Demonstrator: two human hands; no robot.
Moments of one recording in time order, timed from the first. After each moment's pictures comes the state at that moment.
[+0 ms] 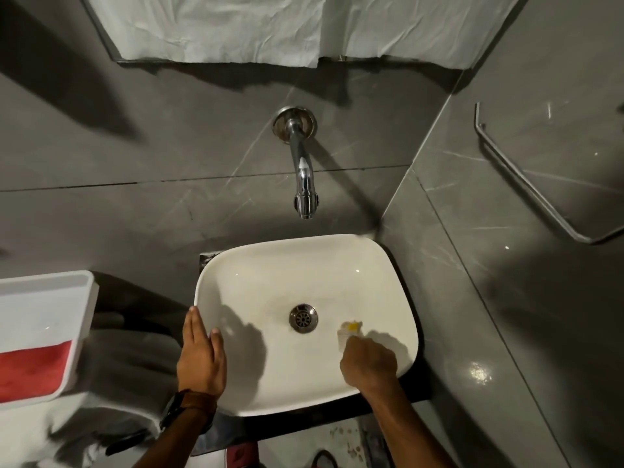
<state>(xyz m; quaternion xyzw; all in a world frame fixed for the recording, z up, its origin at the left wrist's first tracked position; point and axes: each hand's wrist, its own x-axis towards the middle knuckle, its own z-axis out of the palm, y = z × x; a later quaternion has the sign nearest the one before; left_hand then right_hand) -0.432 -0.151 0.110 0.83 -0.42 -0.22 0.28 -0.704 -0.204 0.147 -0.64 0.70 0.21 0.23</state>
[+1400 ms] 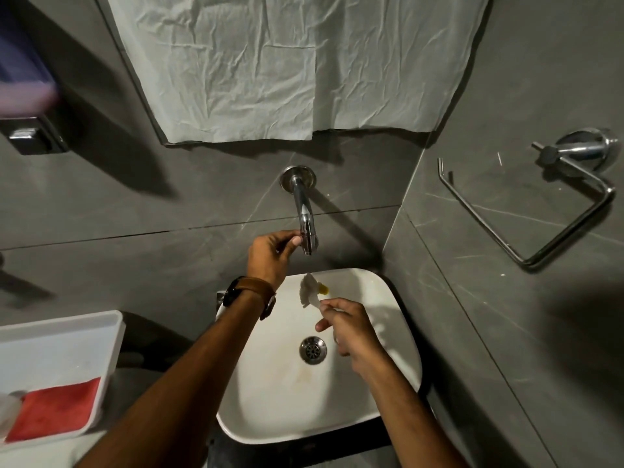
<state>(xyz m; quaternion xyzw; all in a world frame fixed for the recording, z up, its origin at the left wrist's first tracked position) -0.495 -0.319 0.299 0.62 -0.51 -0.35 0.48 -0.661 -0.252 0.251 -0.41 0.65 -0.29 0.57</state>
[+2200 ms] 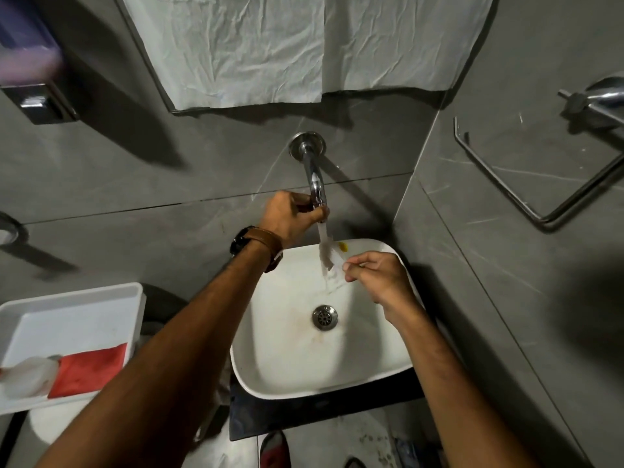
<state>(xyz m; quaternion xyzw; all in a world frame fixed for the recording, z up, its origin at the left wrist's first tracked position) -0.494 -0.324 0.333 0.65 -0.60 -0.33 0.33 -0.687 -0.267 0.261 -0.48 0.63 -0.35 0.50</state>
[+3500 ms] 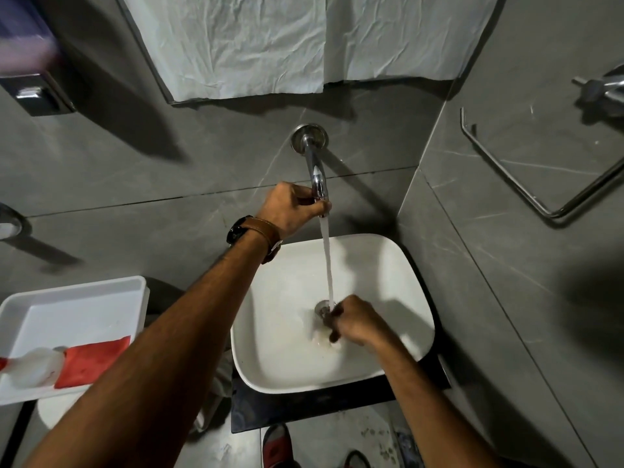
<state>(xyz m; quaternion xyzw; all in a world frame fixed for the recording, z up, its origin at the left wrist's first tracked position) -0.487 -0.330 0.332 0.63 -0.62 -0.34 0.31 -0.666 -0.228 0.211 -0.60 0.64 -0.02 0.47</state>
